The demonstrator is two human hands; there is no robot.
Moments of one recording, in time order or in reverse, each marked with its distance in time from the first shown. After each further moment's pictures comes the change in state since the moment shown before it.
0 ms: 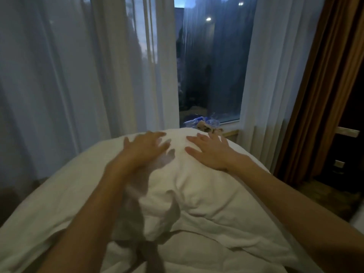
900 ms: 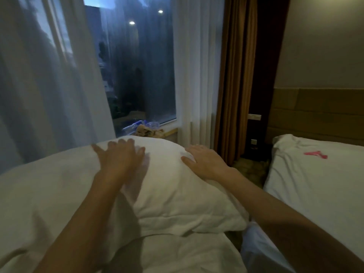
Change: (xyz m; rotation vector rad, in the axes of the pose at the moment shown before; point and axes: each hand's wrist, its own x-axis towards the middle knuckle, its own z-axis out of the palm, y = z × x) left_hand 0.014 0.087 0.042 0.311 0.013 0.048; right_hand -0.111 0.069 0.004 -0.010 0.153 0.365
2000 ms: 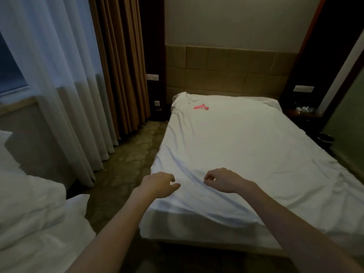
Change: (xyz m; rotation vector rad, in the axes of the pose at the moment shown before) left_hand -0.159 0.460 0.183 -0.111 -0.575 1.008; right_hand -0.320 0.385 0.015 0.064 -0.406 0.724
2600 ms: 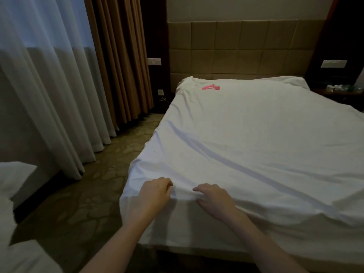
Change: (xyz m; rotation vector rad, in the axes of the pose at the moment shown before) left_hand 0.239 -0.089 0.342 -0.122 0.585 0.021; right_hand 0.239 0.102 0.363 0.037 0.328 -0.137
